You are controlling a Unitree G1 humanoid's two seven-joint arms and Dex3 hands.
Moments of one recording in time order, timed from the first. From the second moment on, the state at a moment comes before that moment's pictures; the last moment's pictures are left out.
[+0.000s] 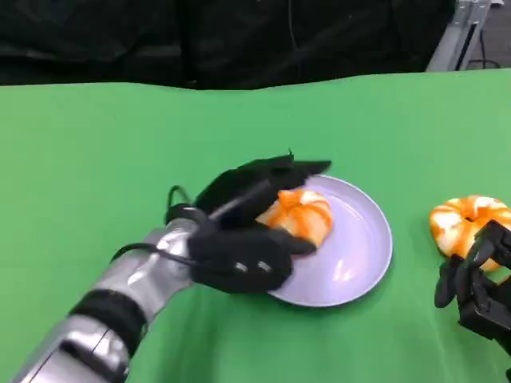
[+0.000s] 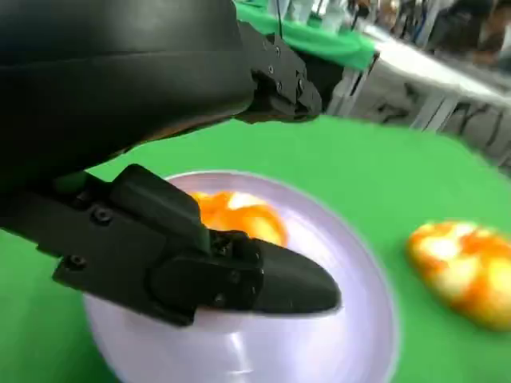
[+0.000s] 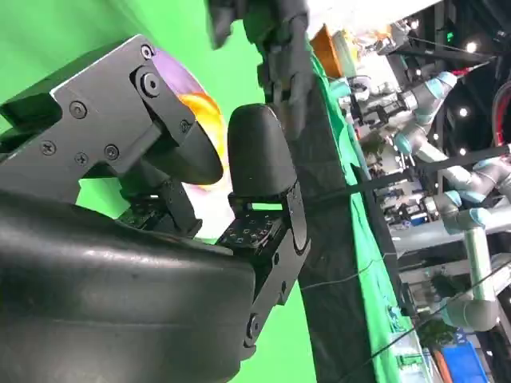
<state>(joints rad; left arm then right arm) -0.72 0.06 -0.41 0.99 0.40 -0.64 0.03 -0.05 0.01 -0.26 0.35 0.45 -0.21 0.50</state>
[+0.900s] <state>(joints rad) -0.26 0.15 0.18 0.66 -0.65 0.16 -0.99 -0.08 -0.02 -0.29 0.41 0.47 -0.20 0.52</state>
